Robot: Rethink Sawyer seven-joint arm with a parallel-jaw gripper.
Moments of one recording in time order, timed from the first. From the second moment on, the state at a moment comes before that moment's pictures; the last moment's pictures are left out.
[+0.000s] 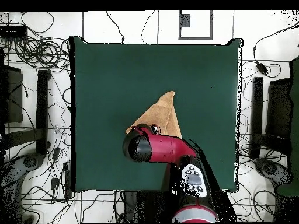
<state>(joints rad) -0.11 -0.60 -0.05 1.84 -0.10 0.18 1.57</state>
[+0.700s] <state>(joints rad) -0.12 -0.57 -0.03 1.84 -0.09 0.18 1.57</state>
